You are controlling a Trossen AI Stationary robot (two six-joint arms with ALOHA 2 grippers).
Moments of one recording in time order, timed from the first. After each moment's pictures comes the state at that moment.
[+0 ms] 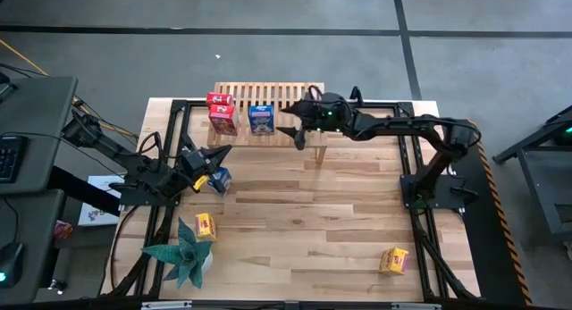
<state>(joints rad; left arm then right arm) -0.52 0.85 0.60 0.32 -1.19 0.26 -0.37 1.68 1.09 0.38 -0.19 -0.07</state>
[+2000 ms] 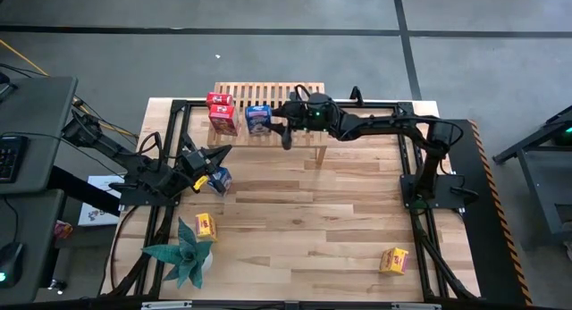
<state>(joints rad) -0.52 0.85 0.60 0.32 -1.19 0.26 -0.35 1.83 1.22 0.51 -0.23 -0.03</state>
